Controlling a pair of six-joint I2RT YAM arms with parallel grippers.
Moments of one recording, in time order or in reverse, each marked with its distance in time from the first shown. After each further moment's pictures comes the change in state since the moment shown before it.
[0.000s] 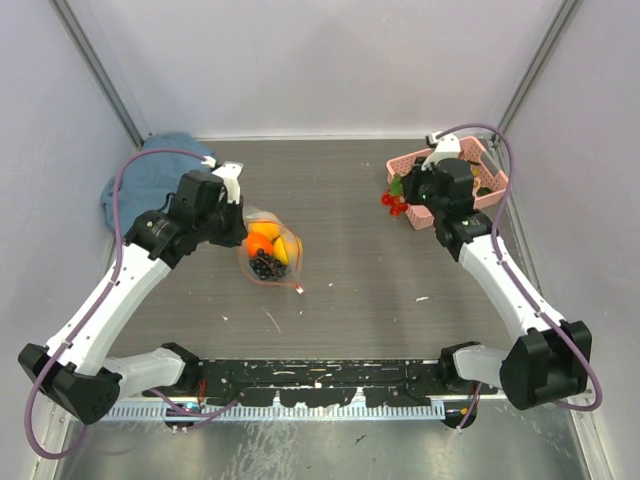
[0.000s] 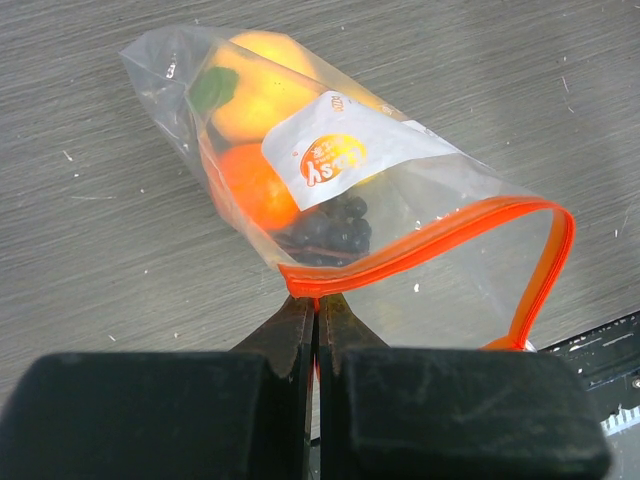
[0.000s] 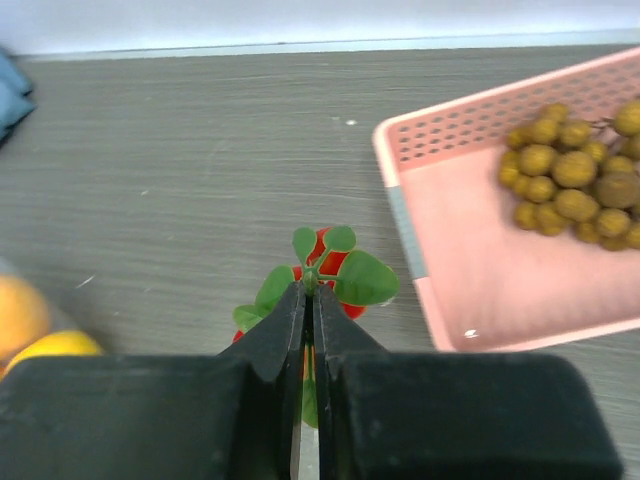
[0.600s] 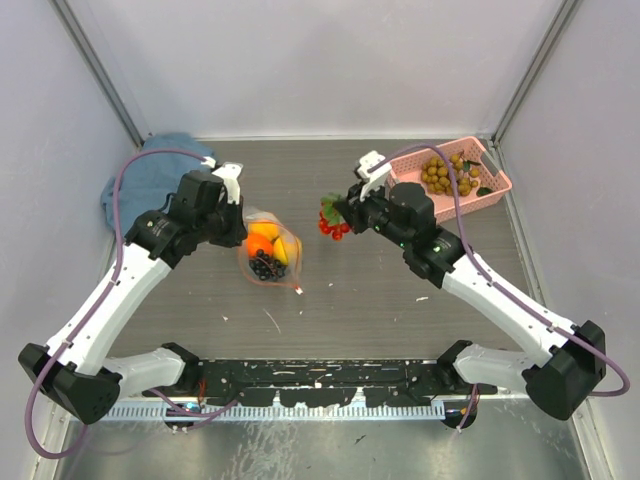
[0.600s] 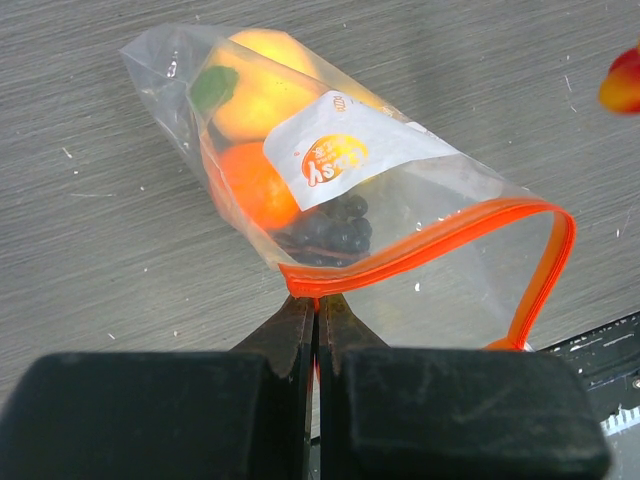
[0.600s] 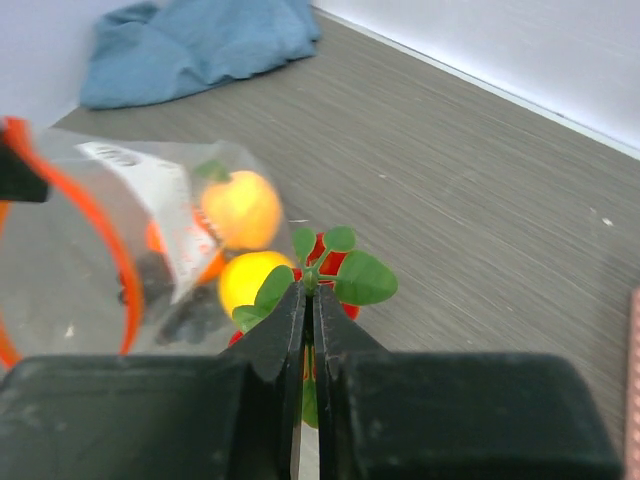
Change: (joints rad) left arm 0.002 0.002 -0.003 0.000 0.000 -0.003; right arm 0.441 -0.090 -0.003 0.037 -0.069 -0.127
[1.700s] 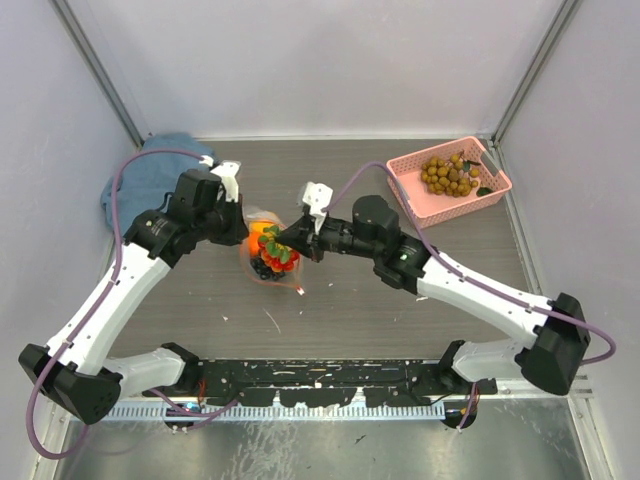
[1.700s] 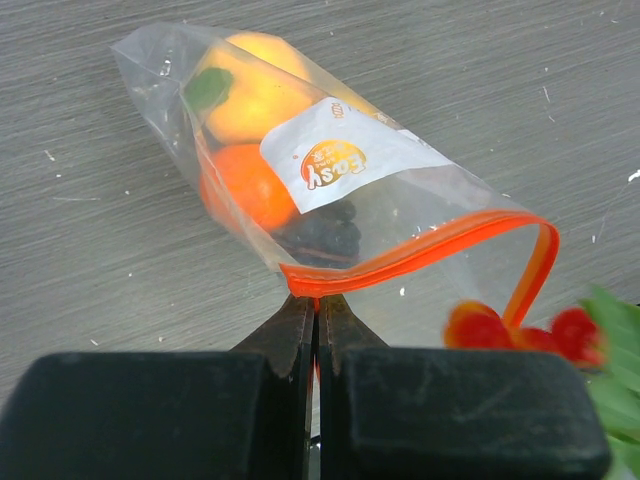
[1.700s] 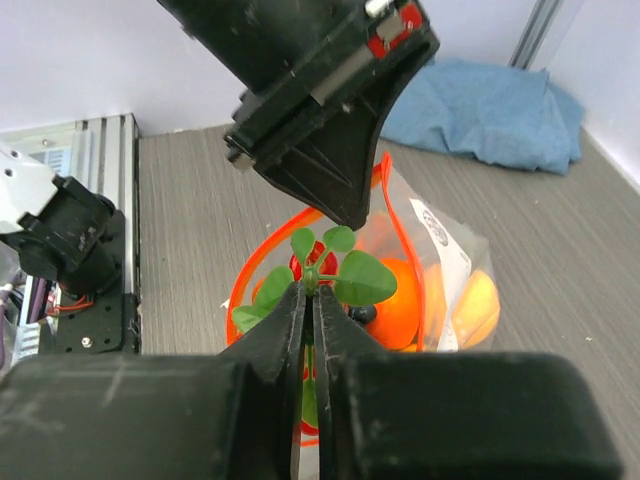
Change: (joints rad) left arm 0.014 0.000 -0.001 0.015 0.027 -0.022; right arm 0.269 0.095 0.035 0.202 -0.330 -0.148
